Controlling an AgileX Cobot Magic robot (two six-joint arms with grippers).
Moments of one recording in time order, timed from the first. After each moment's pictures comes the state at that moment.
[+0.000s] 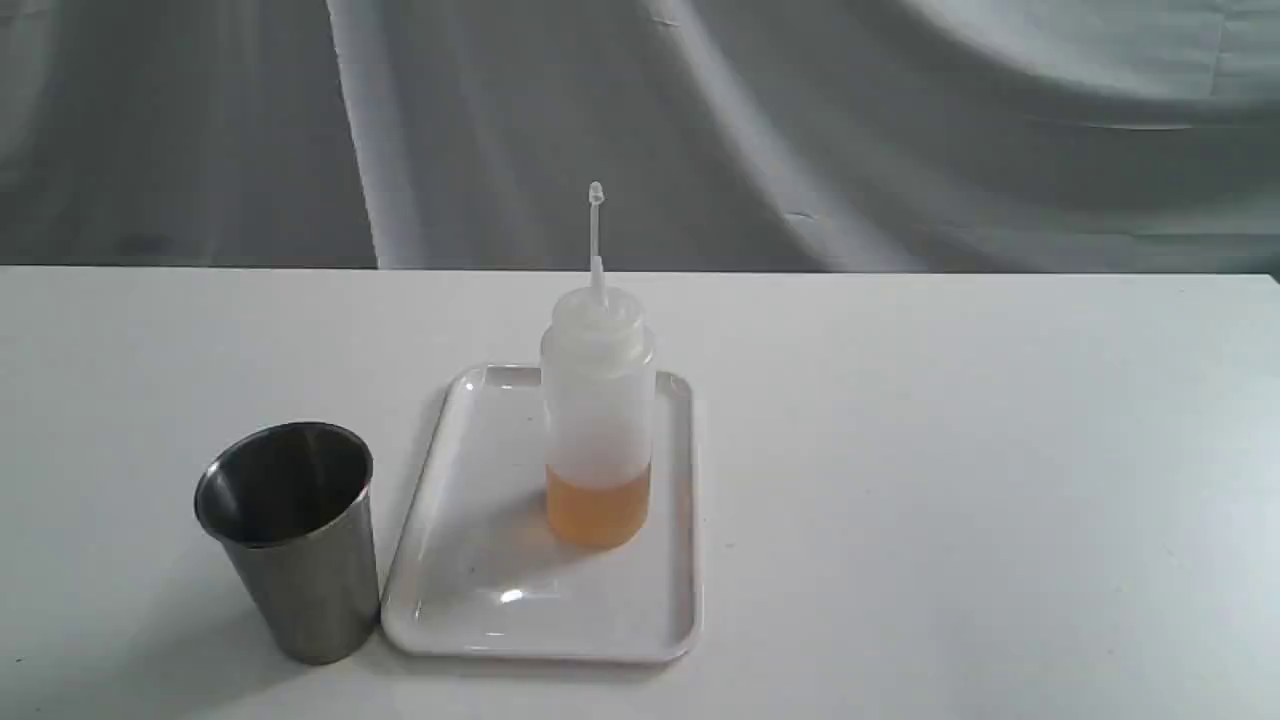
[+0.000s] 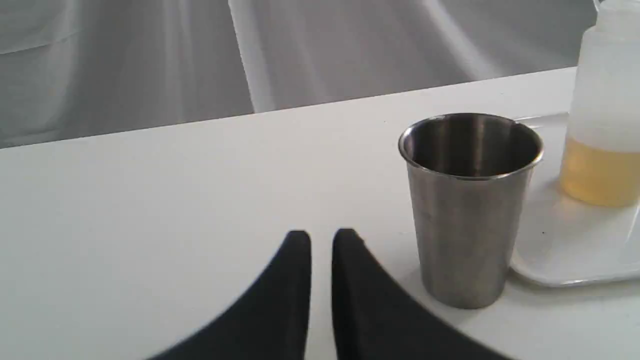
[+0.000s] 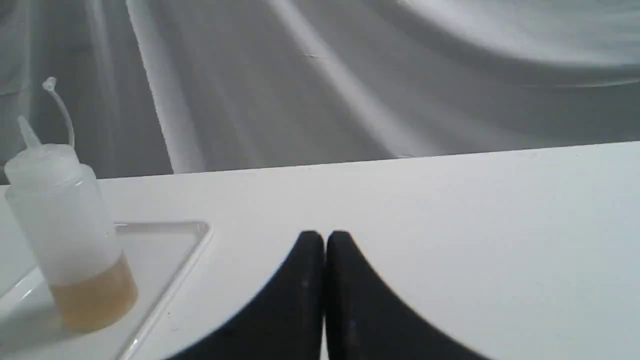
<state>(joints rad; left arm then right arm) -0.07 0.00 0.00 0.04 0.29 0.06 0.02 0.35 -0.04 0.25 -0.12 -0.10</state>
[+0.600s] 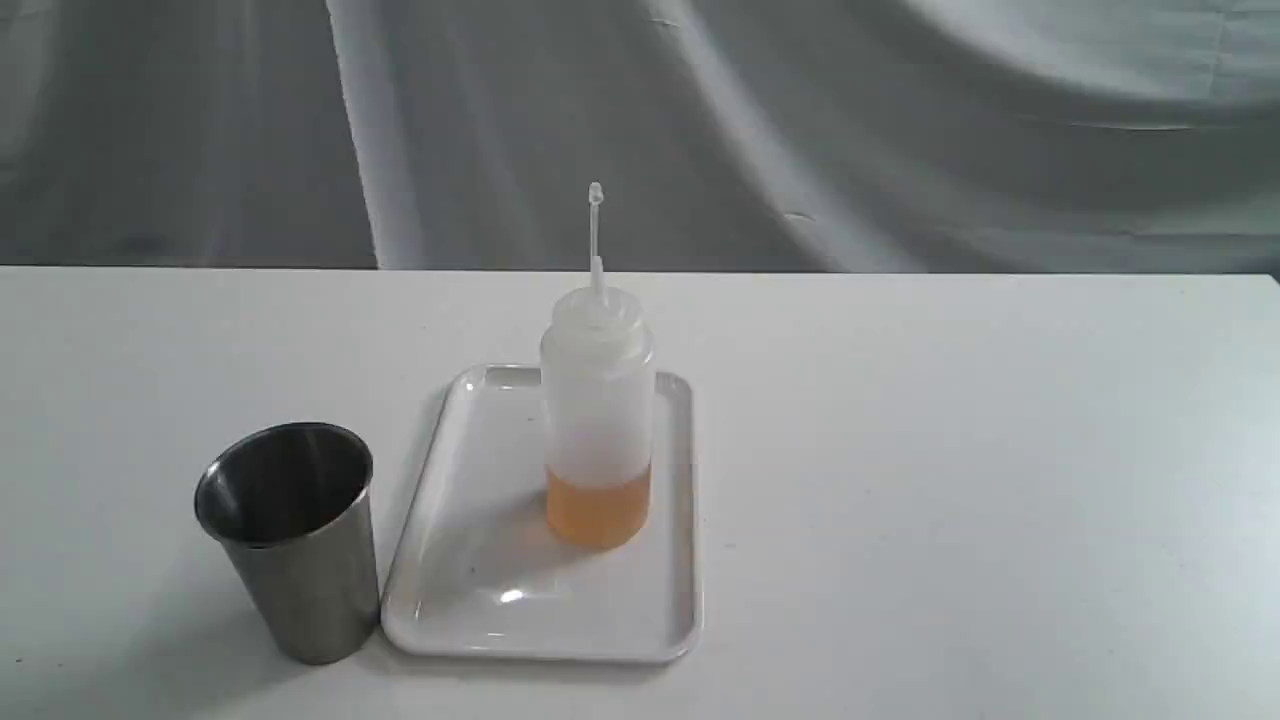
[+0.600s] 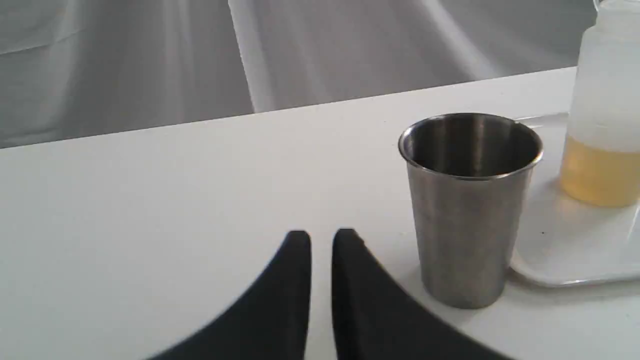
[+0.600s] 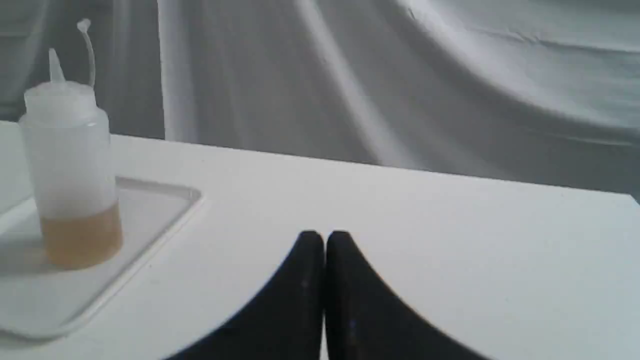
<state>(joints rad) -0.07 0.00 0.00 0.04 0.29 0.06 0.02 0.11 0.00 0.00 0.09 -0.05</state>
